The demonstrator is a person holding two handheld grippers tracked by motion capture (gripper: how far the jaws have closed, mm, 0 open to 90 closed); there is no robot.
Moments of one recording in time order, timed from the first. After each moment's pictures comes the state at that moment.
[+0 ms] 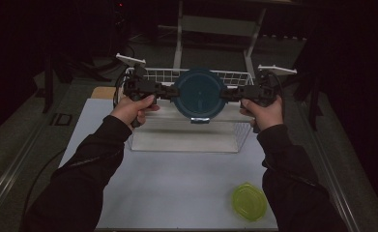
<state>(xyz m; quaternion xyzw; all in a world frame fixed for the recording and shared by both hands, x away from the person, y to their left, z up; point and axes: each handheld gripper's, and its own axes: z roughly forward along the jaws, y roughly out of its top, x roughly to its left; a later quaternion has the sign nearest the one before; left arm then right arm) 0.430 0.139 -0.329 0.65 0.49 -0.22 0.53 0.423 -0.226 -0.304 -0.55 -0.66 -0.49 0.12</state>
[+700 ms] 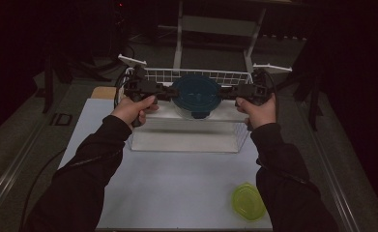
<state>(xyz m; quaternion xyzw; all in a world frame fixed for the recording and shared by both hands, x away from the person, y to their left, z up) 0.432 0.140 -0.333 0.66 0.52 -0.17 0.52 0.427 -0.215 -0.305 -0.56 -0.67 -0.48 0.07</state>
